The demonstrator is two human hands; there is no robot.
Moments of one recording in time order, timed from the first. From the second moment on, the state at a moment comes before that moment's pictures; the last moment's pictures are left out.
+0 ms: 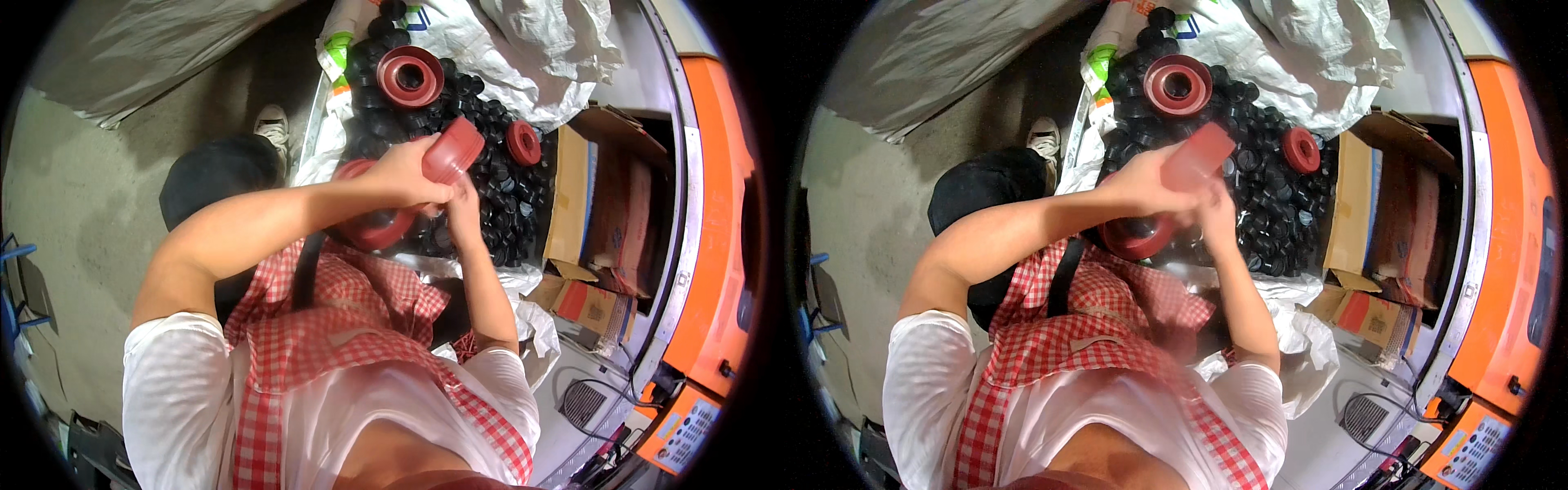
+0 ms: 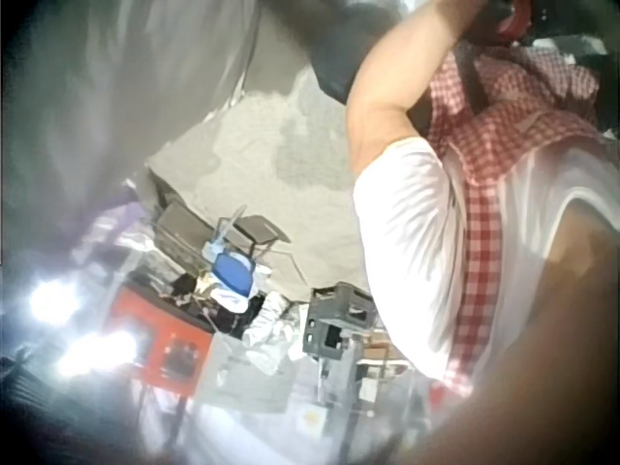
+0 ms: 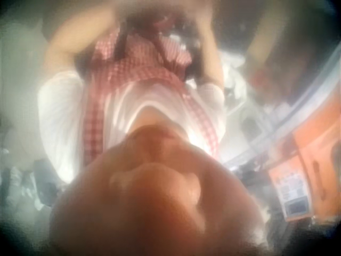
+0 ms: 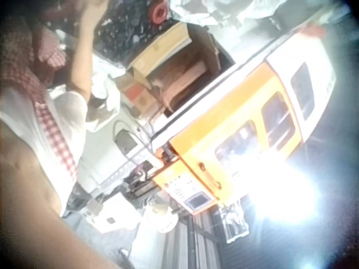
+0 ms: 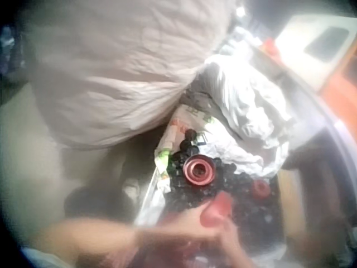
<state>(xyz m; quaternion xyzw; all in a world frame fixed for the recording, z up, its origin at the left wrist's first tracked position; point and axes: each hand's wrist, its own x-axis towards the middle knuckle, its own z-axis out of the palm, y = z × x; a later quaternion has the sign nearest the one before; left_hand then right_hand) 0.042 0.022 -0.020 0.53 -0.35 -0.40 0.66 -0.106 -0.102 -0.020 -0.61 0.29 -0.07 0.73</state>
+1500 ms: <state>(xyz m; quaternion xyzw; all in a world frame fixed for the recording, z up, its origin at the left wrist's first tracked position) 0.137 0.003 -0.019 0.52 0.01 -0.21 0.83 0.041 -0.198 -0.132 -0.92 0.23 0.08 0.30</state>
